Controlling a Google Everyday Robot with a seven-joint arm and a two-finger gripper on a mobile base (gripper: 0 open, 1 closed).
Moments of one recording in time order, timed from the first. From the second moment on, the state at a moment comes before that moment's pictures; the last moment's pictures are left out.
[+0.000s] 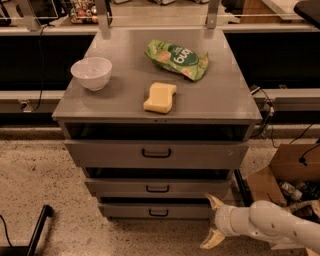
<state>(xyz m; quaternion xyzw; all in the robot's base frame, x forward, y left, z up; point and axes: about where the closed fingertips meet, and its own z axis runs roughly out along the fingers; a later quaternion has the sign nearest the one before) 0.450 -0.172 0.410 -0.60 0.71 0.12 0.35</state>
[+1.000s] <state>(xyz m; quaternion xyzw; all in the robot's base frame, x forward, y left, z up) 0.460 -0.191 0.366 -0.71 0.64 0.08 0.28</state>
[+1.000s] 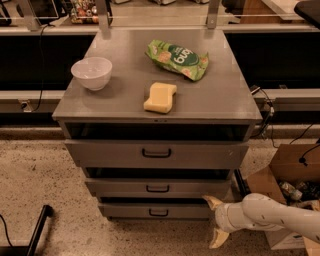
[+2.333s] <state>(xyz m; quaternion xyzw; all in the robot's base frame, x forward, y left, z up) 0.461 -0.206 0.296 -0.71 0.67 0.00 0.22</state>
